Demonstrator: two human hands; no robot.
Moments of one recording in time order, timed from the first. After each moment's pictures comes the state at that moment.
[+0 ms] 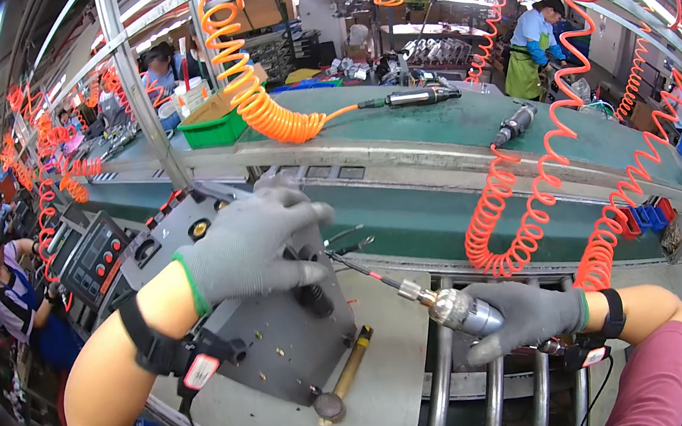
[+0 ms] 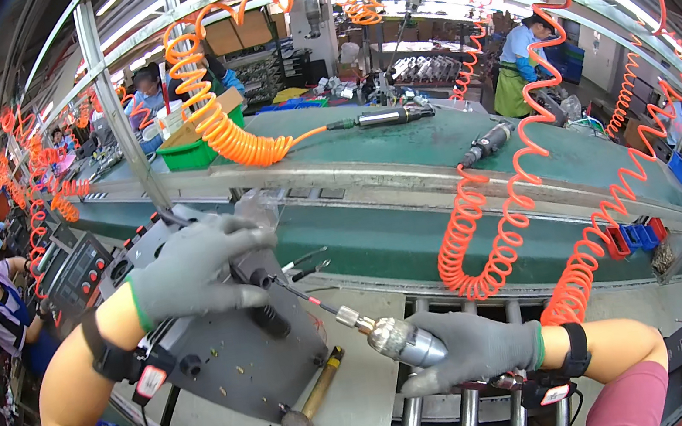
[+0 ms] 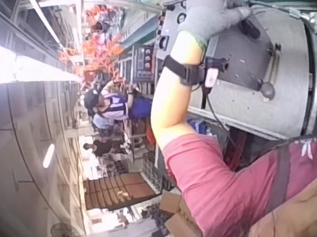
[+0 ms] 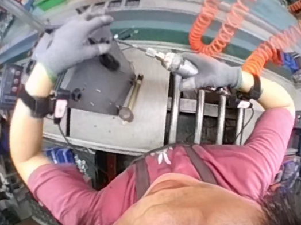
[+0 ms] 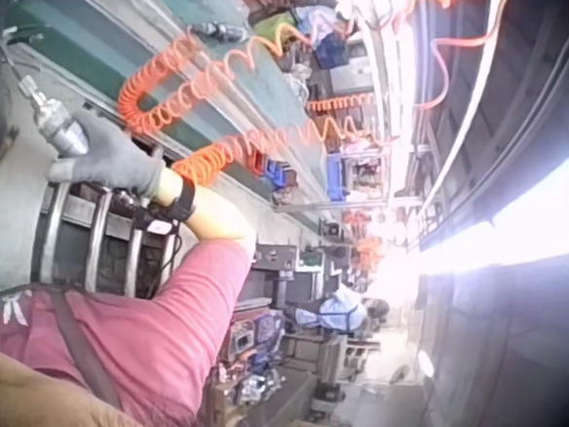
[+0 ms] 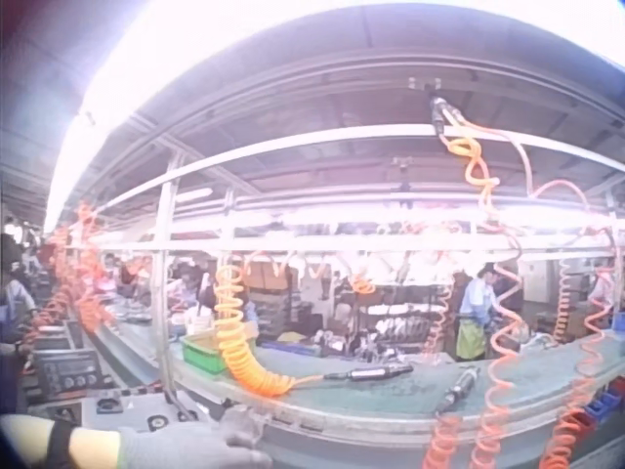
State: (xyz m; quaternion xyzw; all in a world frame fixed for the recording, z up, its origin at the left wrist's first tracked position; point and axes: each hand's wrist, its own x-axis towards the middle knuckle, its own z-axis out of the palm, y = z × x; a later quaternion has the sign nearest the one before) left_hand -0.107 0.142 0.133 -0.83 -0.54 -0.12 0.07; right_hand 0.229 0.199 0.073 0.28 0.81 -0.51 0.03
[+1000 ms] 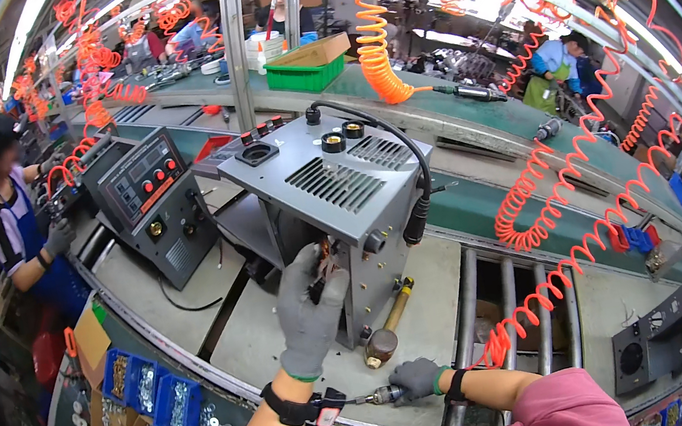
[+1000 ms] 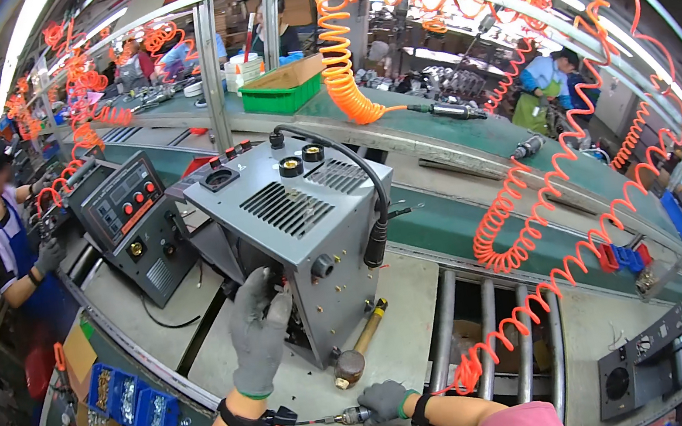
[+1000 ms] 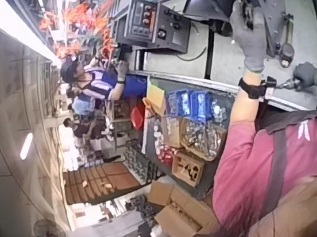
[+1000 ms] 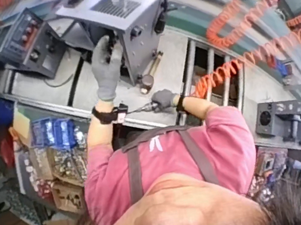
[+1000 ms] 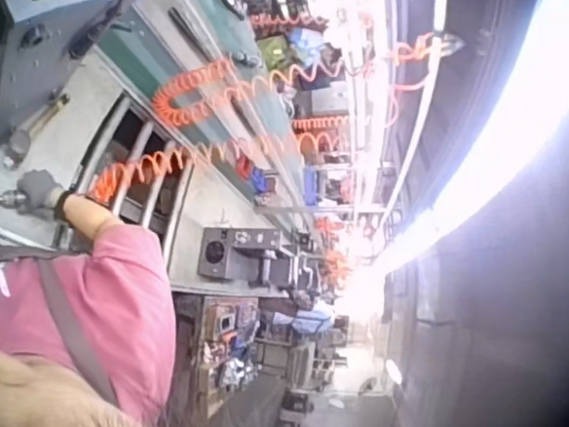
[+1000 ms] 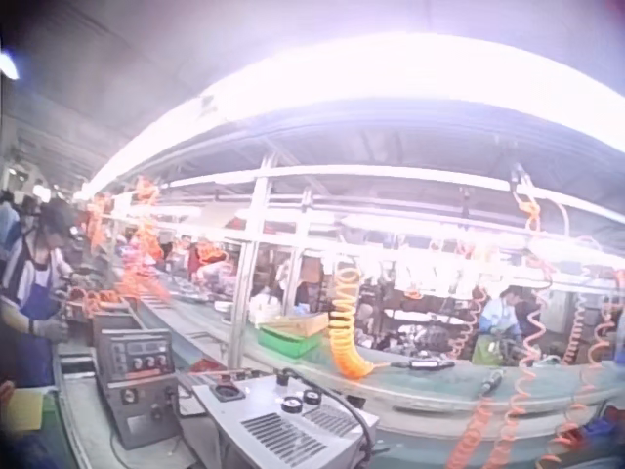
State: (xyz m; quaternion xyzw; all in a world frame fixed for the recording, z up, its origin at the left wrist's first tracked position) left_hand -0.133 -0.035 -0.045 -0.39 -0.53 -0.75 -0.10; right_hand 0.087 0.027 -0.218 0.15 0.93 -0.20 0.26
